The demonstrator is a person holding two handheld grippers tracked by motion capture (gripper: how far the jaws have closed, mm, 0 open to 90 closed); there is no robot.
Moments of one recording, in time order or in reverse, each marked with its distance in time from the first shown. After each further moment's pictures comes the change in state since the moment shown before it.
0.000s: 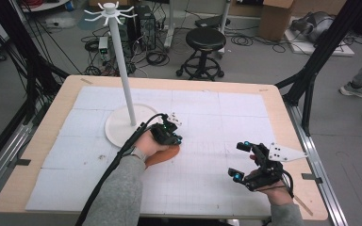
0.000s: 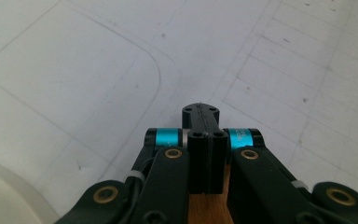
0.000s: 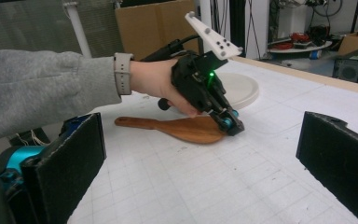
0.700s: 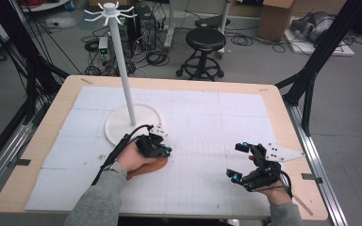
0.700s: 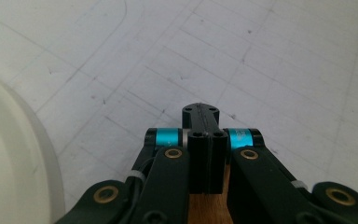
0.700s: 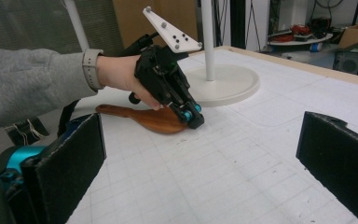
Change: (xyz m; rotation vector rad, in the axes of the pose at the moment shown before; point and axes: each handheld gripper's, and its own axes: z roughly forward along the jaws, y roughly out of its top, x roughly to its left) left arm -0.018 -0.041 -0.034 -0.008 -0.047 -0.008; right arm 0.001 -0.002 0.004 0.035 -0.007 -0.002
